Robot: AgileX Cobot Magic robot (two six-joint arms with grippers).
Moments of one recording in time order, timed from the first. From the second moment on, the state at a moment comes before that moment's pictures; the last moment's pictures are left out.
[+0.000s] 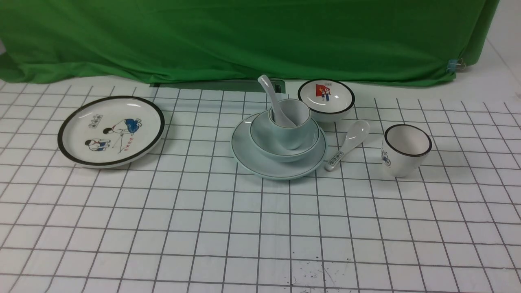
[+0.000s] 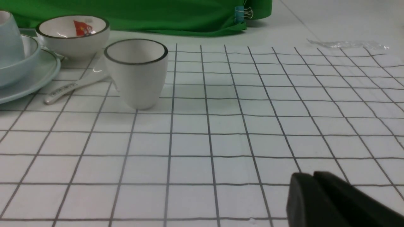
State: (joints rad) right arm -0.06 0.00 0.01 -0.01 0.22 0.02; left arm -0.32 0.03 -0.49 0.19 0.63 -0.08
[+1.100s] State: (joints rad) right arm -0.06 0.00 0.01 -0.01 0.22 0.02; left arm 0.11 0.02 0.00 -0.19 0.17 0.11
